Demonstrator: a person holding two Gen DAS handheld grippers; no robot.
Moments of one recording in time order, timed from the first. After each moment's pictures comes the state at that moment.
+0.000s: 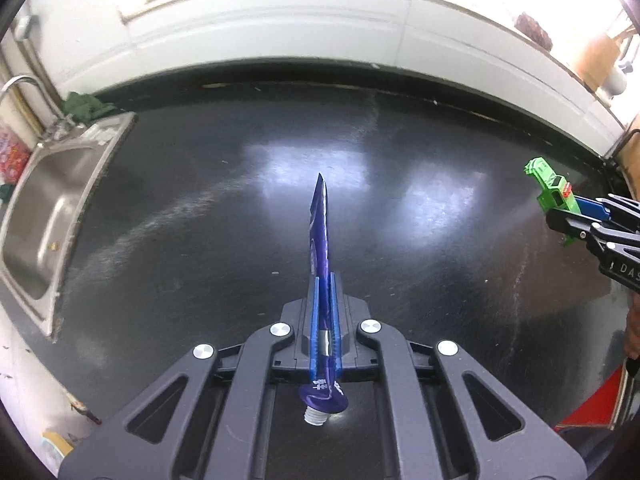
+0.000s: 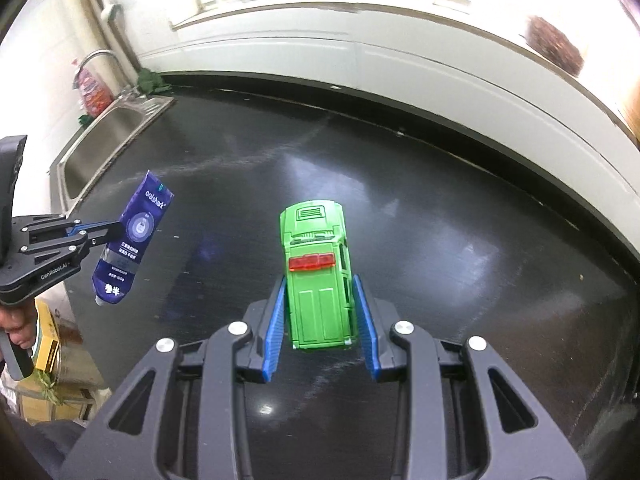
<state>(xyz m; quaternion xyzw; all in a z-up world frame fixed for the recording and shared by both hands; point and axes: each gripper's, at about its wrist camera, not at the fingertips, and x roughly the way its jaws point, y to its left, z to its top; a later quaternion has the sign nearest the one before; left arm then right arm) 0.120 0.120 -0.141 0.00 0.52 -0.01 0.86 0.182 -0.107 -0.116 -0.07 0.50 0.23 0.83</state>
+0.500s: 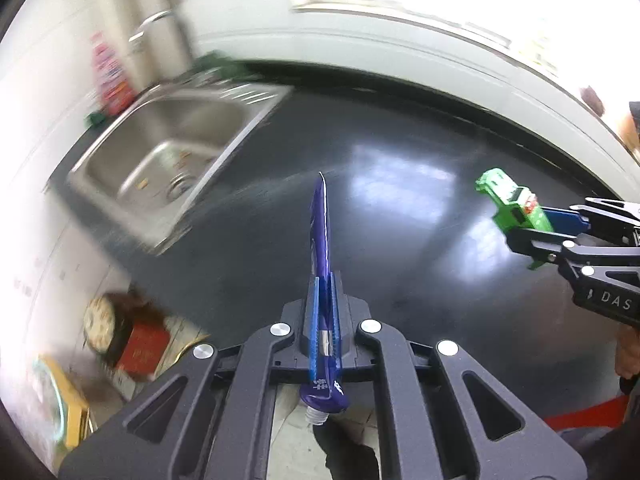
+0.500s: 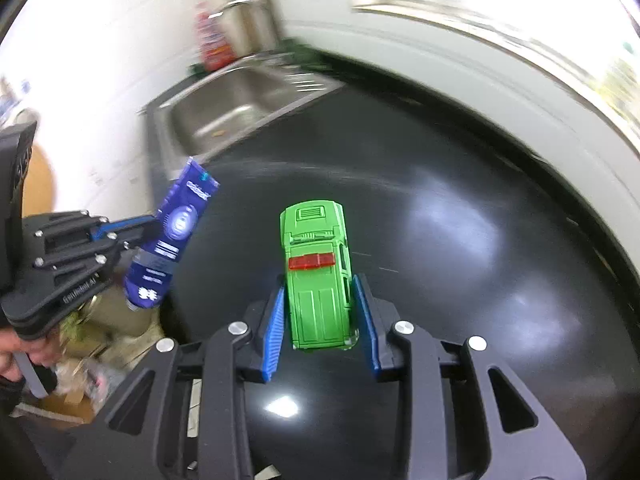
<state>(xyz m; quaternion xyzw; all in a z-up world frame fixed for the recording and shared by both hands) -0.018 0.252 -0.103 -0.06 0.48 0.14 0.86 0.099 0.106 -0.084 -0.13 0.47 0.42 0.76</state>
